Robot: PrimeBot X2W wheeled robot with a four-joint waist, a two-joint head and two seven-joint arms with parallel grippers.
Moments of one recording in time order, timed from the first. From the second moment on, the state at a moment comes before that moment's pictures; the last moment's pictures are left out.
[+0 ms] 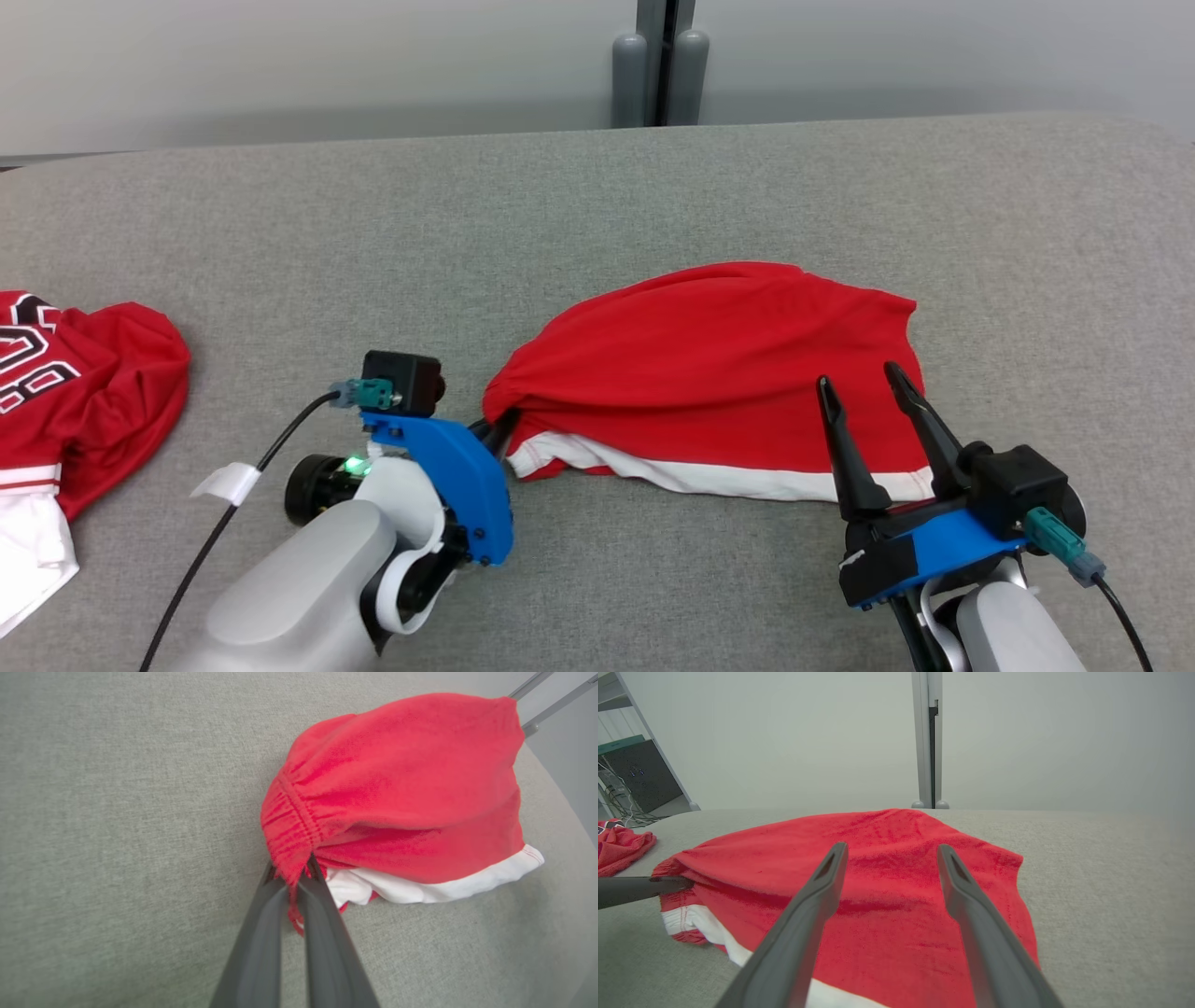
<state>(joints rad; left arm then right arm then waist) -0.60 0.35 -0.94 0.45 -1.06 0.10 0.16 -0.22 -0.05 0.12 0.30 0.15 0.13 -0.26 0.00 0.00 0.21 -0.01</state>
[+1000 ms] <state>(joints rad) -0.34 0.43 -0.76 0.33 -1.01 0.16 -0.26 -0.18 -0.05 0.07 0.31 0.15 0.13 -0.26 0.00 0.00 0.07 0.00</state>
